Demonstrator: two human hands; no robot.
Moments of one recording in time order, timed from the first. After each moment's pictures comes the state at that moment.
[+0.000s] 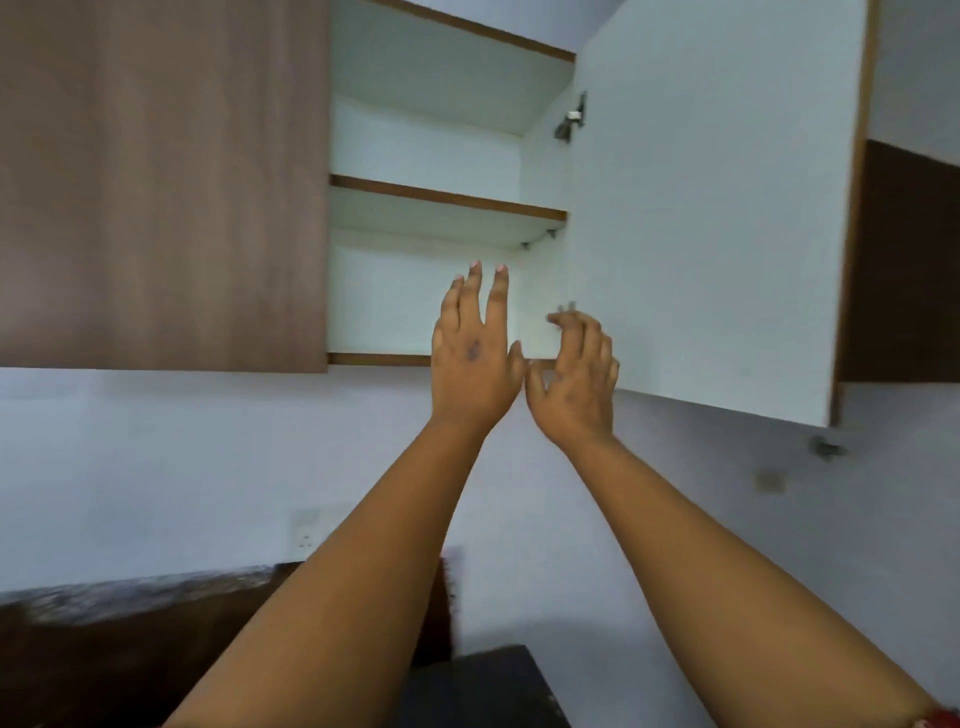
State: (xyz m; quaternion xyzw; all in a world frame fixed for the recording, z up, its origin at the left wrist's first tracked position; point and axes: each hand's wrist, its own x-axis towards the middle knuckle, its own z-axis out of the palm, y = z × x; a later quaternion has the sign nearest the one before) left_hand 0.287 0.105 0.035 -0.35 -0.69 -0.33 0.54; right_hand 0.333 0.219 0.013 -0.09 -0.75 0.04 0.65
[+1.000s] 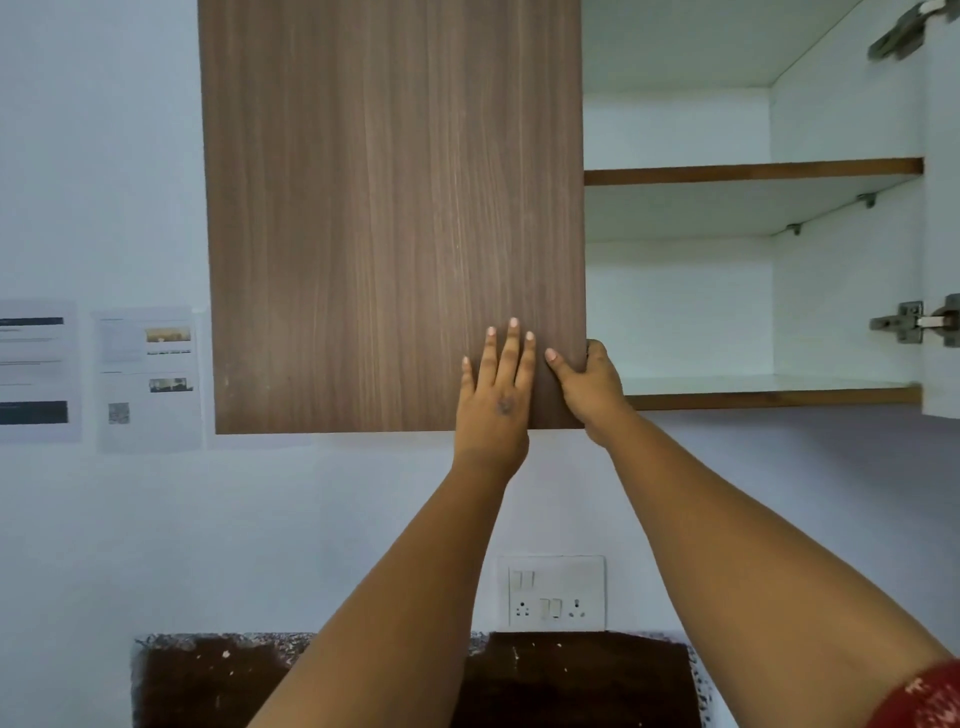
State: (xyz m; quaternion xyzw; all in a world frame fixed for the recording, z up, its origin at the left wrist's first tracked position) left_hand -0.015 -0.094 0.027 -0.26 -0.82 -0.09 0.51; right_hand 0.000 0.034 0.067 -0.04 -0.76 0.51 0.40
